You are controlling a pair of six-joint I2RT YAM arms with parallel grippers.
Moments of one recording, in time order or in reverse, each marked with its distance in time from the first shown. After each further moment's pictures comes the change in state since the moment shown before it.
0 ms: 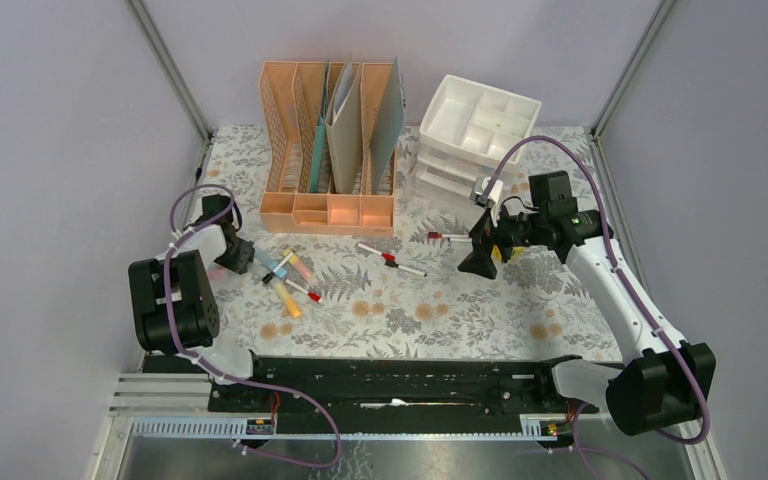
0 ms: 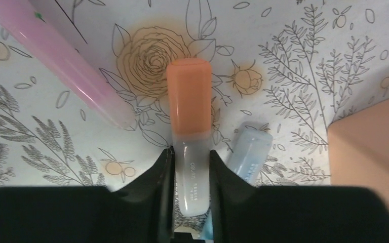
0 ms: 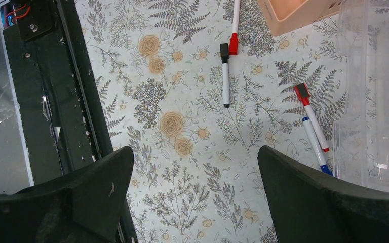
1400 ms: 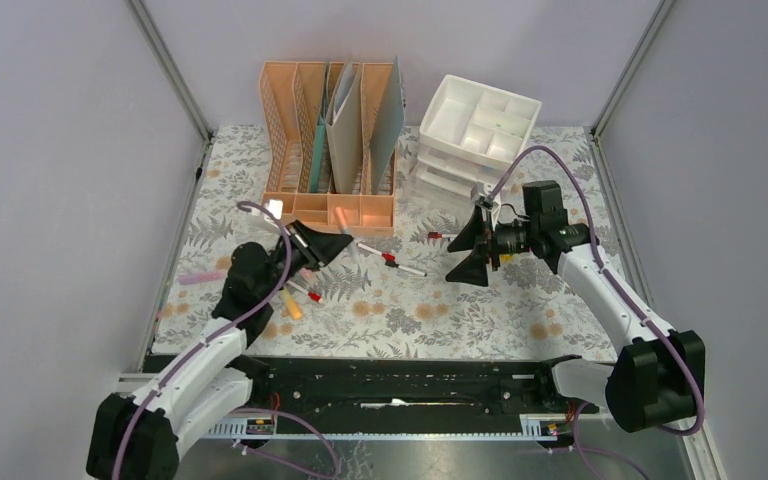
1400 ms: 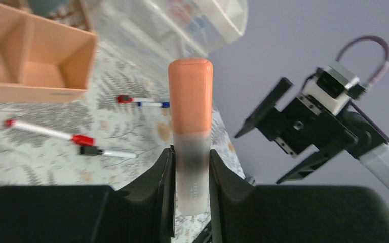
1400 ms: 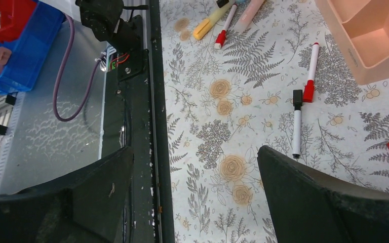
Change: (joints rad) left arm -0.518 -0.782 -0.507 0.887 0.610 0.002; right arm 0.005 0.015 -0.149 0.244 -0.335 0.205
